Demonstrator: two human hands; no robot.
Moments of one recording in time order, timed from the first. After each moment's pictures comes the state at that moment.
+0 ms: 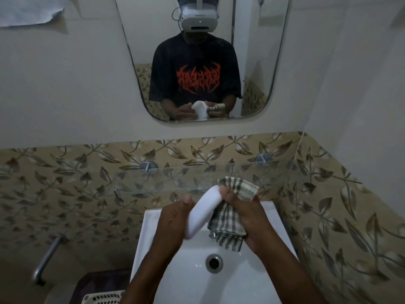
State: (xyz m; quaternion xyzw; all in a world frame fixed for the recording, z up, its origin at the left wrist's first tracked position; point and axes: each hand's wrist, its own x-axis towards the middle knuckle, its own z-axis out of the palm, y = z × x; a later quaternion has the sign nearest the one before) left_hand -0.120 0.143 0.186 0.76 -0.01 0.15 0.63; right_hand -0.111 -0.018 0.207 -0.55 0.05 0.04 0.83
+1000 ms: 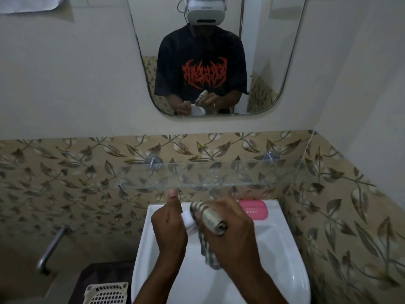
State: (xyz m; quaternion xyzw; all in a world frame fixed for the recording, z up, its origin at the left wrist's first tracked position) left_hand -0.116 0.143 0.165 0.68 0.10 0.31 0.66; right_hand -0.144 0.023 0.187 -0.81 -0.14 -0.27 0.50
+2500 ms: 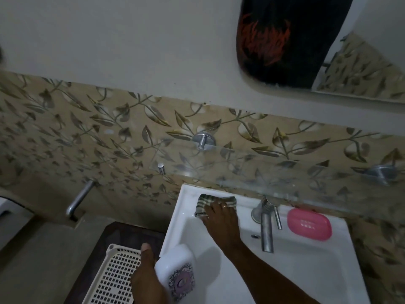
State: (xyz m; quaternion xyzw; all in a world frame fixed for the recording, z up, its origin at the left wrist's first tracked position) left_hand -0.128 0.270 0.035 0.51 0.58 0.10 0.62; right_hand 0.026 0.145 -0.080 -0.96 -0.25 -0.12 0.06
